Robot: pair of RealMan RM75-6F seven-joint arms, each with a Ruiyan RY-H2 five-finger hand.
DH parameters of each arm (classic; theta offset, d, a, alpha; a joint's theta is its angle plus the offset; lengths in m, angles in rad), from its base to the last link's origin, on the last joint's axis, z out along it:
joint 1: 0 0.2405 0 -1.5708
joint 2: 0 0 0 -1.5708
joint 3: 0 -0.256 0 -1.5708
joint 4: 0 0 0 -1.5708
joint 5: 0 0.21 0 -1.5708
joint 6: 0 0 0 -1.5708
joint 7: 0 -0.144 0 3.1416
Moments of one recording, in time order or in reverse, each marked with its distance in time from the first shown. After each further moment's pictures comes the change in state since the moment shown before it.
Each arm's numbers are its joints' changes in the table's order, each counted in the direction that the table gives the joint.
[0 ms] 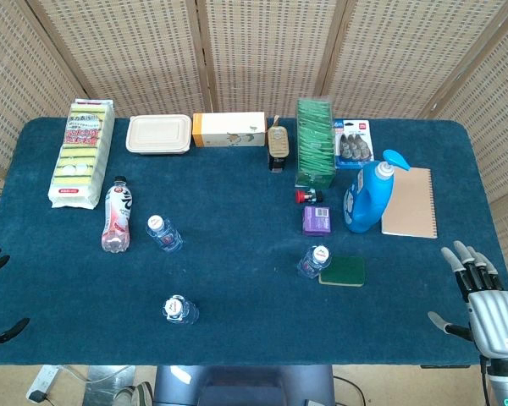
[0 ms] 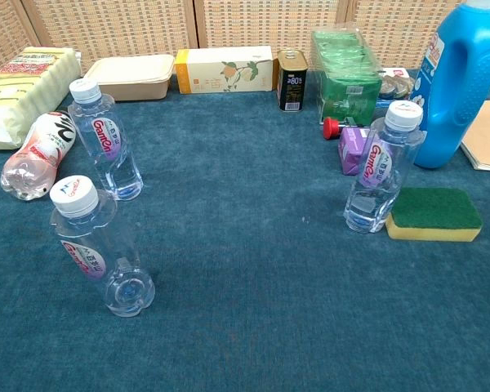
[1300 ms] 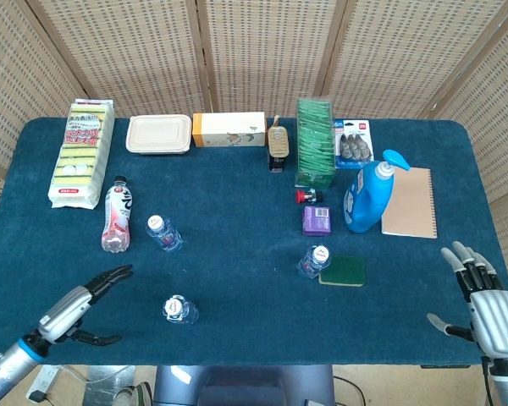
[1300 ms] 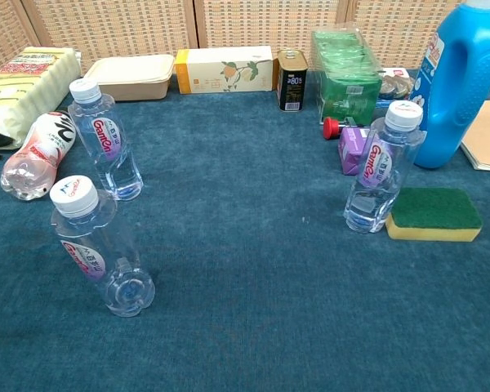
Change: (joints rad) left arm -0.331 -0.268 -0.096 -0.272 0.284 -0.227 0.568; right arm 0.008 0.028 0.009 0.000 -0.008 -0.019 -0.097
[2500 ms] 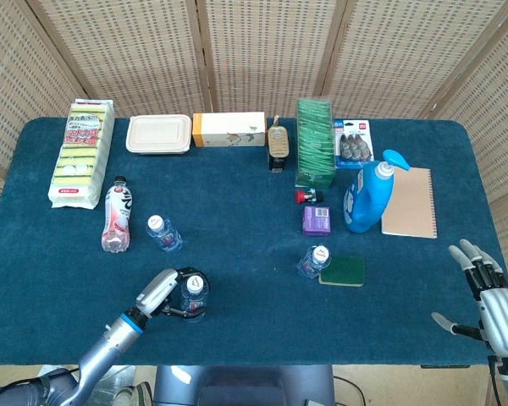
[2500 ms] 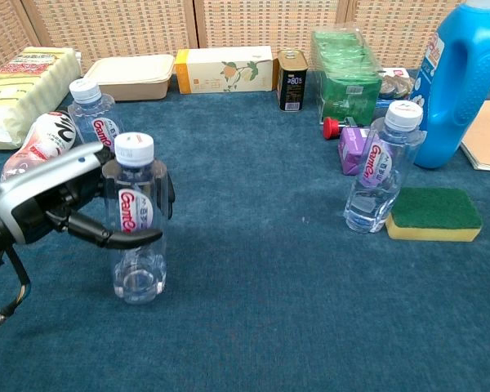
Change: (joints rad) left arm -0.170 -0.389 0.142 0.078 -0.308 -0.211 -0.223; right arm 0.004 0.028 0.000 -0.019 0.001 0.006 -0.123
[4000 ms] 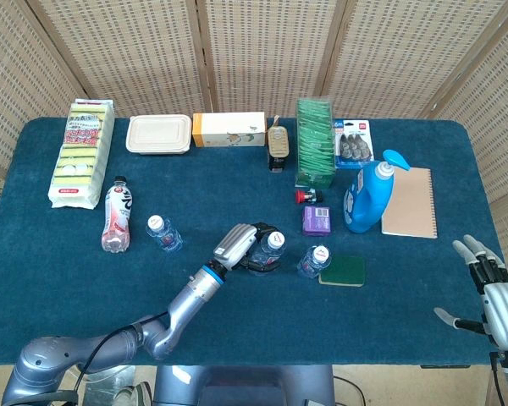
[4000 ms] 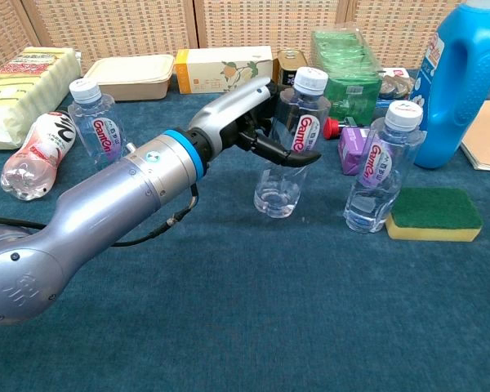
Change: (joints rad) left arm -0.413 -0.391 0.300 -0.388 -0.210 -0.197 -0.164; right arm 0.020 0.008 -0.015 -0.012 0.043 -0.039 -0.048
